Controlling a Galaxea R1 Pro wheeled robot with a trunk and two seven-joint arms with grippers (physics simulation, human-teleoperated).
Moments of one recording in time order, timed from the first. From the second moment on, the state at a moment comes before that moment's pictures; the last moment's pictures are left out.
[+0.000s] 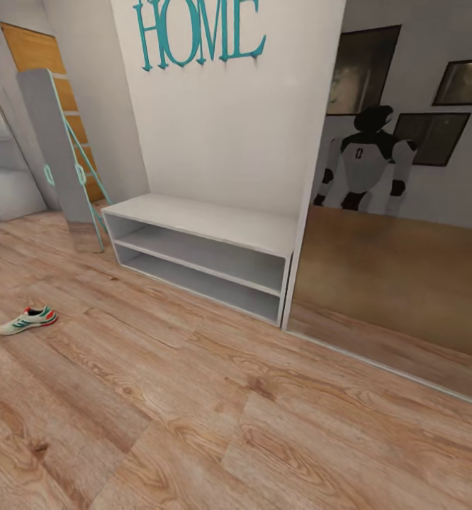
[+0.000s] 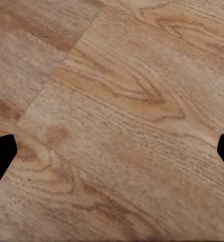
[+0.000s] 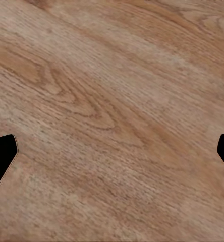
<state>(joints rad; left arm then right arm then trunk) -0.18 0.06 0.06 -0.32 0.02 -0.38 0.01 -0.04 -0.11 0.01 -0.54 -0.01 -0.43 0.00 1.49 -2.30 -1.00</state>
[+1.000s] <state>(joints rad) -0.18 0.06 0.06 -0.32 0.02 -0.38 0.01 -0.04 -0.11 0.01 -0.54 0.00 -0.43 0.00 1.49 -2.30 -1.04</state>
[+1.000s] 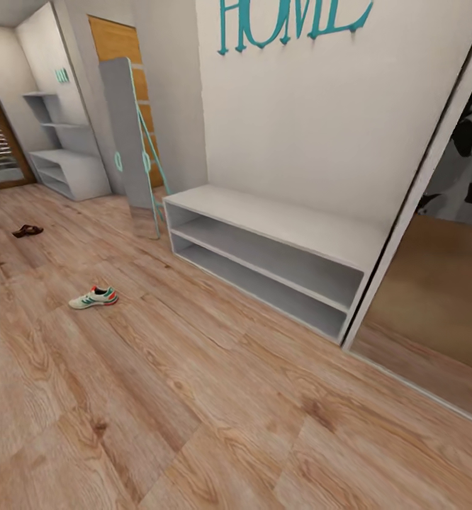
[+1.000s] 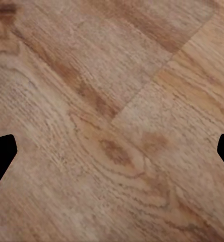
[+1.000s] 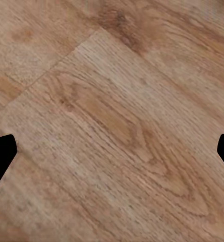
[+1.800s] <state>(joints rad) -0.18 0.06 0.06 -0.32 0.02 -0.38 0.02 -0.04 -0.11 0.01 -0.54 0.00 -0.43 0.00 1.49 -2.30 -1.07</state>
